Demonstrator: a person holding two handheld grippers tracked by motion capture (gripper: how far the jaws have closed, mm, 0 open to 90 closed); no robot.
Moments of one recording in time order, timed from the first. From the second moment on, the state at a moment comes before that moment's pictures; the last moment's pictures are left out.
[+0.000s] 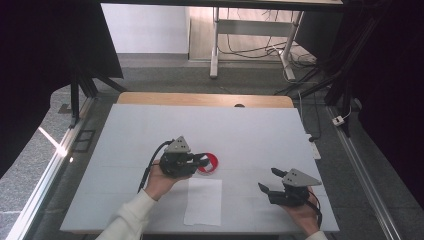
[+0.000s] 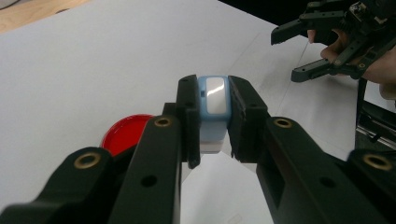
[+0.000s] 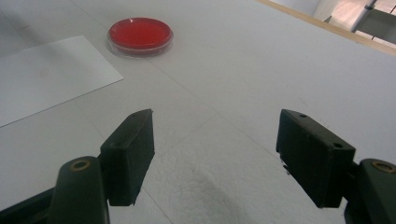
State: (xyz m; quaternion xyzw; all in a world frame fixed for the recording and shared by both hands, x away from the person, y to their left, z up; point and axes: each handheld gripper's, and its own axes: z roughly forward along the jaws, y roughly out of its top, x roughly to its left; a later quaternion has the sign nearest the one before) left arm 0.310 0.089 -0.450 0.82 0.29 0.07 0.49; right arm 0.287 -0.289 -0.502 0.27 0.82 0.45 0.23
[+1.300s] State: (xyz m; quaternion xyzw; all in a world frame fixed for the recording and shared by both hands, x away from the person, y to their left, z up) left arm 0.312 0.086 -0.451 0.82 0.30 0.07 0.49; right arm 0.289 -0.245 -0.503 0.27 0.81 0.46 0.24
